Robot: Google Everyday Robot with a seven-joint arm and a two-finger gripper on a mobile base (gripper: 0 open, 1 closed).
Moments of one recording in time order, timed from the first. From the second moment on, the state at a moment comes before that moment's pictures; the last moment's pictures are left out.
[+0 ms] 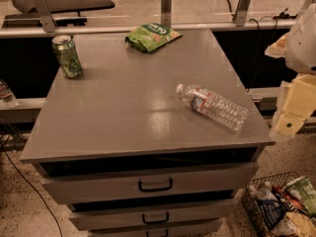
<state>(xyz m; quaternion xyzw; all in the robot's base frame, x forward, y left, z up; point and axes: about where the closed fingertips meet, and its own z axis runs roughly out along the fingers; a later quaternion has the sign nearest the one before) 0.438 -0.217 0.976 -0.60 0.78 -0.03 0.16</state>
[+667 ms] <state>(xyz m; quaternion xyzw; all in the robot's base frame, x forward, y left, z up) 0.463 -0.193 0.960 -0.63 0.76 0.00 0.19</state>
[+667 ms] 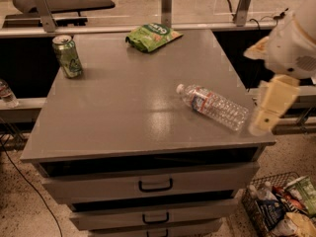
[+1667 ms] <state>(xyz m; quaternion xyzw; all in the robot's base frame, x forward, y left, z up) 0.542 -0.055 0.952 -0.68 0.64 0.12 0.32</state>
